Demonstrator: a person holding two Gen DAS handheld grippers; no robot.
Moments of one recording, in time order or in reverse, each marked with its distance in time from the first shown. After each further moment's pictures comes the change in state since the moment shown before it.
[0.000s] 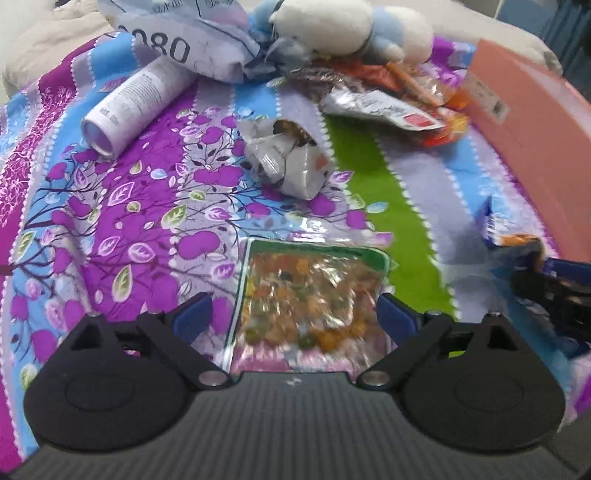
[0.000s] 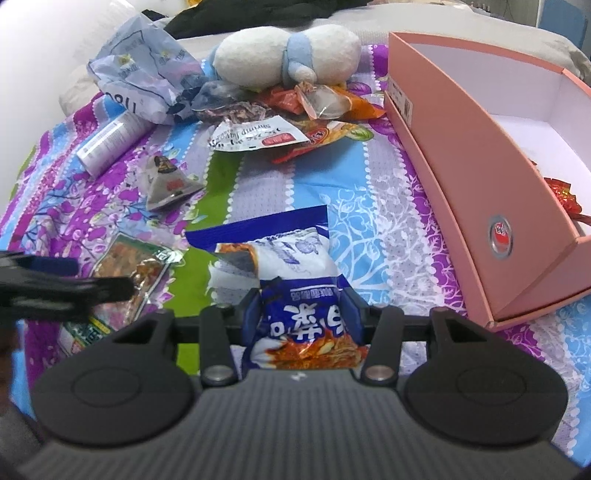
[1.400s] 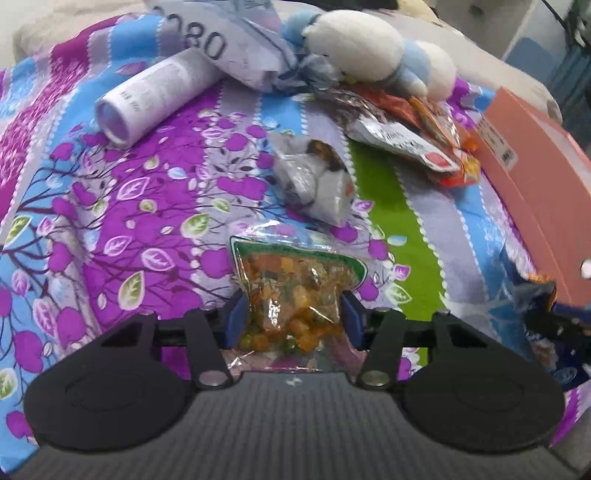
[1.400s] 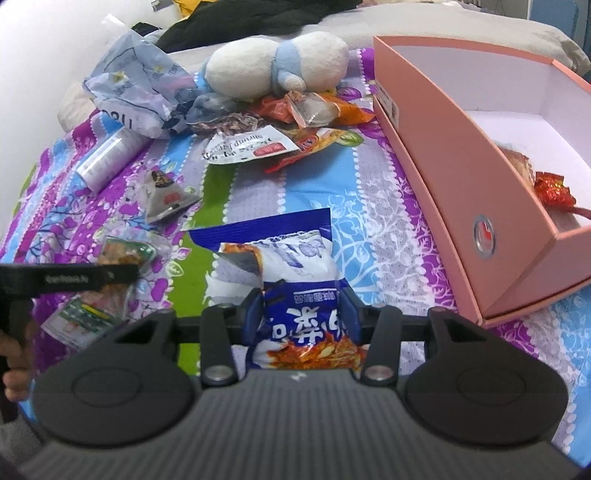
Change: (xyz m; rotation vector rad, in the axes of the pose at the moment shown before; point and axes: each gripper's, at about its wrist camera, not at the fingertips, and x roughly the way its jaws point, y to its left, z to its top) left arm -0.003 0.038 0.003 -0.143 -0.053 -0.071; right arm -0.007 -0.013 -0.001 0.062 -0.025 0.017
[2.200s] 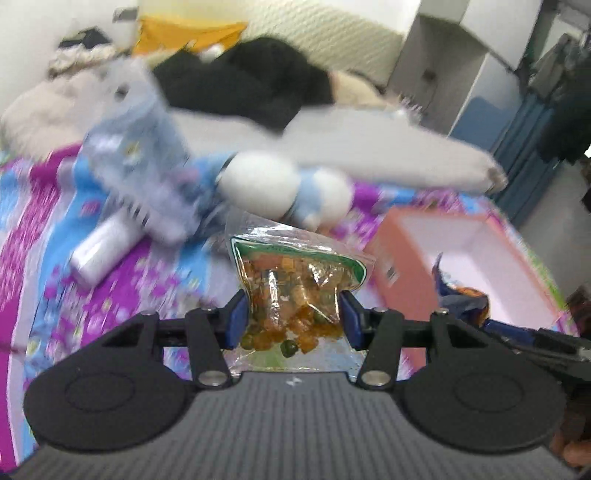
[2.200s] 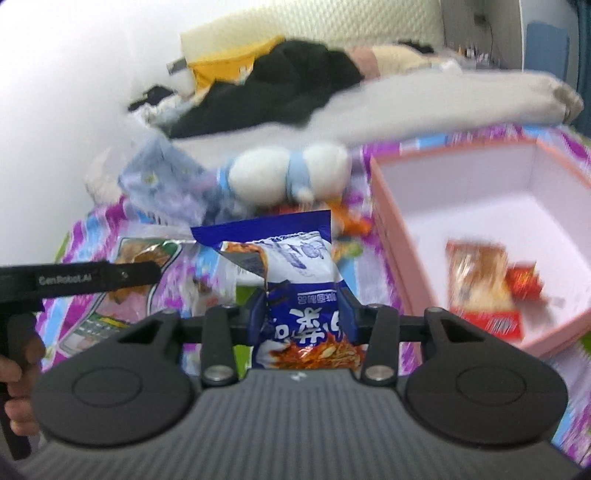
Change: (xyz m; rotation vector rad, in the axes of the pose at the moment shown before) left arm -0.131 -0.120 0.086 0.047 -0.251 -0.100; right arm -0.101 -0.010 0.081 0.004 -0.218 0.051
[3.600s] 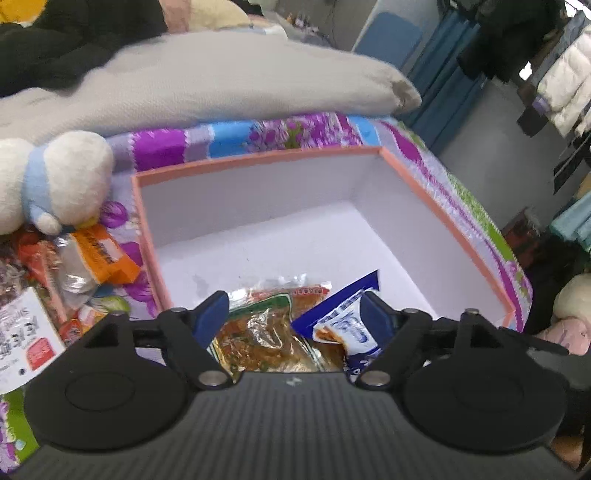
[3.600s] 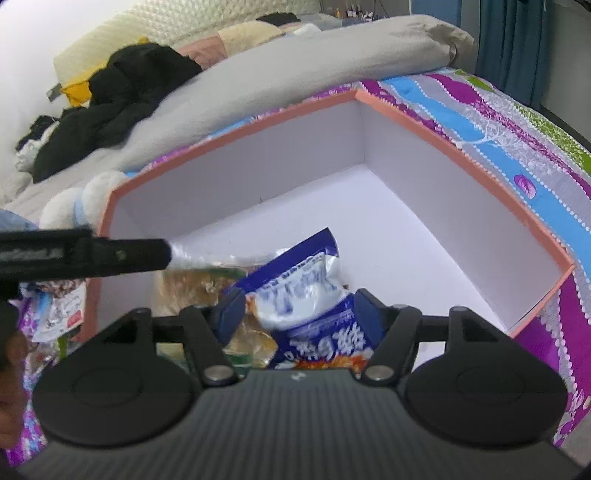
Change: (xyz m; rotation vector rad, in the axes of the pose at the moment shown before) left arm 0.206 -0.220 0.016 0.136 0.229 -0.258; right arm 0.047 -0.236 0.013 0.221 0.082 -0.228
